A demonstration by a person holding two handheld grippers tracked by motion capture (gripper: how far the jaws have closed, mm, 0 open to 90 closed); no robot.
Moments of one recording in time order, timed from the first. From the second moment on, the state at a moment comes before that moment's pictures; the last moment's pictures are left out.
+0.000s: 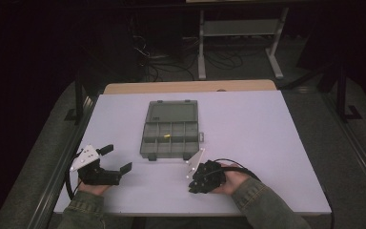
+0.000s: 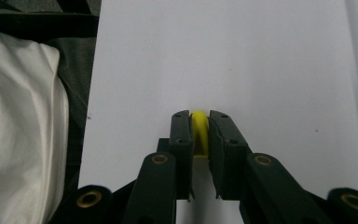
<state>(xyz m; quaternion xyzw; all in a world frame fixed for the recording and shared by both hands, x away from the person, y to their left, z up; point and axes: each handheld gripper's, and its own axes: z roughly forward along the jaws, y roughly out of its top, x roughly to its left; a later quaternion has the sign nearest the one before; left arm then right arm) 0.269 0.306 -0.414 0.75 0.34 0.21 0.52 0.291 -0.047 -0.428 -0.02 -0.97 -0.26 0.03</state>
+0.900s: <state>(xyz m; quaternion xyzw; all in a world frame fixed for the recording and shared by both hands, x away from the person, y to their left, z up) 0.269 0.305 -0.415 0.75 0.35 0.21 0.52 0.338 -0.042 -0.358 -0.05 -0.95 -0.31 0.00</state>
